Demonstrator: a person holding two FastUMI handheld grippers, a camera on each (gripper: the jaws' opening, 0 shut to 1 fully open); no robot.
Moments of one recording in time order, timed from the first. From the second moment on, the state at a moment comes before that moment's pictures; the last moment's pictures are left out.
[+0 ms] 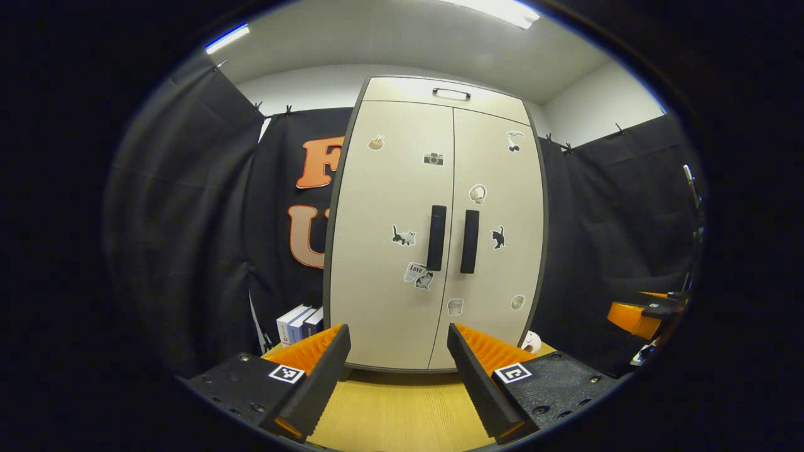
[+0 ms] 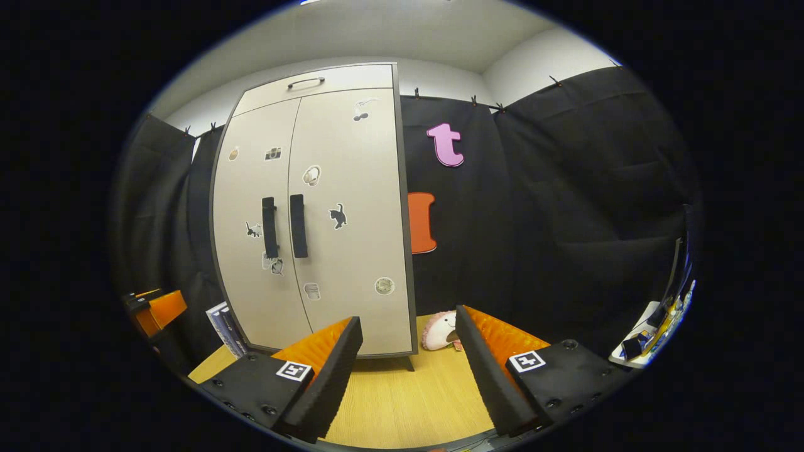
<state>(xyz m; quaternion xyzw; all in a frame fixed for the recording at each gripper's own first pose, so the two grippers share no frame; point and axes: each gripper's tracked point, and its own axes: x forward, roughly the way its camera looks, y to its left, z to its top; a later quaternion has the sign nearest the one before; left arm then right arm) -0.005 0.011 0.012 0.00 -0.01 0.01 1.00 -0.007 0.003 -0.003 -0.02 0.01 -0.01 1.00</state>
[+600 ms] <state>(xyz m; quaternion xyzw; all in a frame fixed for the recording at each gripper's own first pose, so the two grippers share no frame) 0.000 0.014 0.010 0.00 0.00 0.01 1.00 0.045 0.085 0.040 -0.04 0.01 0.05 1.00</state>
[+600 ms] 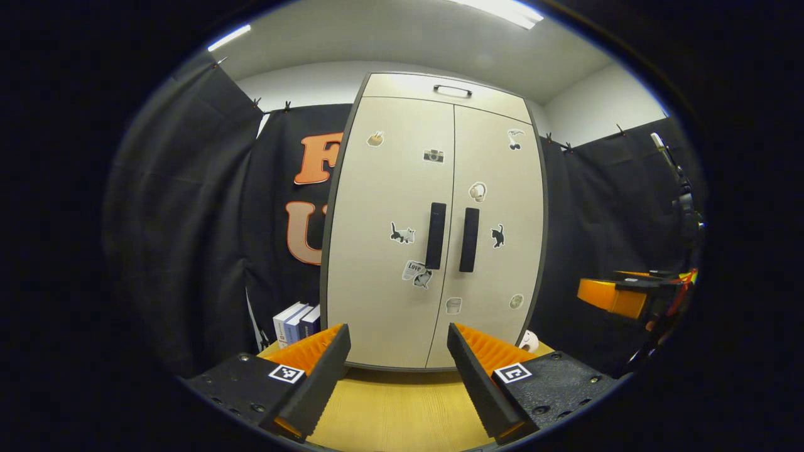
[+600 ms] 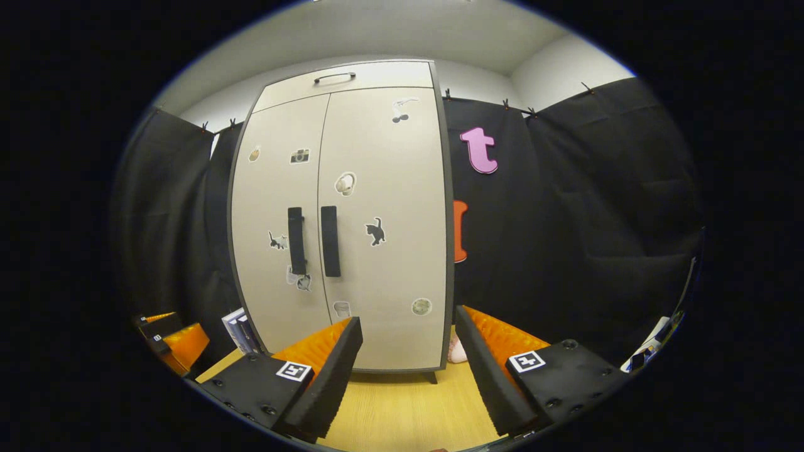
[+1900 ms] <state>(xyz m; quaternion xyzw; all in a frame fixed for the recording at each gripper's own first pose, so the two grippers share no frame) 0.016 0.087 -0.004 0.01 0.02 0.08 1.00 0.250 0.232 0.063 -0.02 0.04 0.10 0.99</state>
